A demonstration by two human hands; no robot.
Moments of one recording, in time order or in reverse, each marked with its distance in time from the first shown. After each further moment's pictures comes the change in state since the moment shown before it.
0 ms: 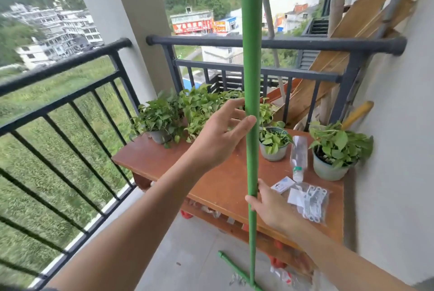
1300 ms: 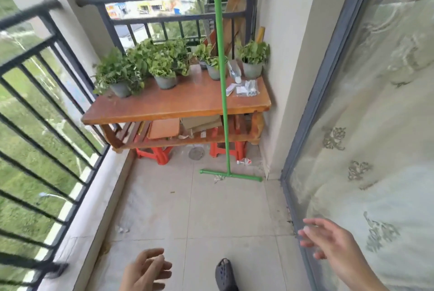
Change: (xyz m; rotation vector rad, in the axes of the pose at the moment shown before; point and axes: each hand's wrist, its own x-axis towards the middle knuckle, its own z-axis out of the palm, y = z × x) left_hand -0.688 -0.150 -0.185 -0.217 -0.104 -0.793; right_hand -0.611 -0.070 0.350 0.667 0.647 0.550
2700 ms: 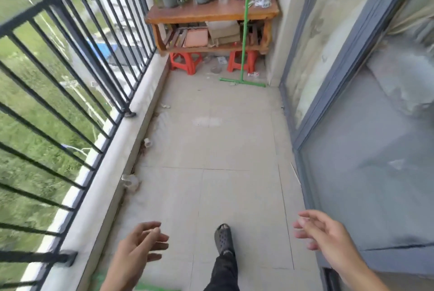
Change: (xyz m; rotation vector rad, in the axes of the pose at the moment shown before) left_hand -0.688 -0.514 -0.268 -0.043 0.012 -0.048; right_hand -0.800 0.398 -0.037 -0.076 -0.090 0.098
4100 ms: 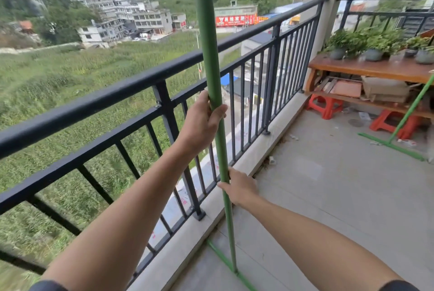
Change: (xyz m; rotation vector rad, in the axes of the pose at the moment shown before) left_hand -0.168 0.052 -0.431 0.252 0.531 0.744; right_hand -0.291 -0.097 0.589 -0.855 -0.585 -0.787
